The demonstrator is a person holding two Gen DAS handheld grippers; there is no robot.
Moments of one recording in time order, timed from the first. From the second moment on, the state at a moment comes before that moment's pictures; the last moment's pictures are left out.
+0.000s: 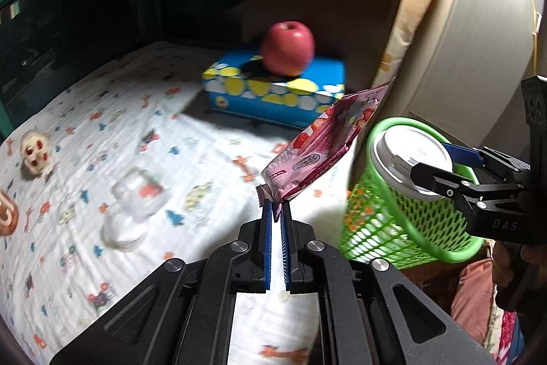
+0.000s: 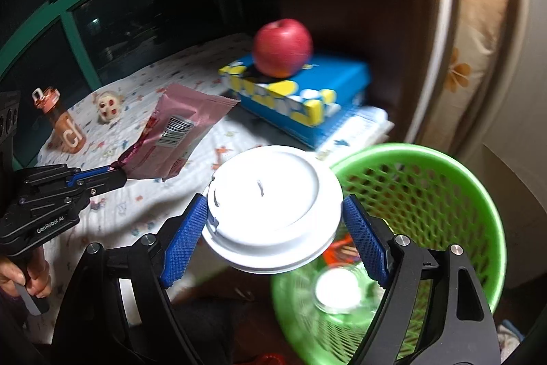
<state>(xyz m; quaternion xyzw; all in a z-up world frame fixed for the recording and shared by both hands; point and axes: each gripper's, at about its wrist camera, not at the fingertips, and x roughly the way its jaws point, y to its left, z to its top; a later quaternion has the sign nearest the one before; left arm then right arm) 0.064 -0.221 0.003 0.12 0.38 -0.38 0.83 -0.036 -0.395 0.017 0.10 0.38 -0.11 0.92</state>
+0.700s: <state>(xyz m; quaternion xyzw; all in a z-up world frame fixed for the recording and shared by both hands) -0.001 -0.350 -0.006 0.17 0.39 -0.48 0.77 -0.140 -0.482 0.001 0.15 0.38 -0.21 0.89</state>
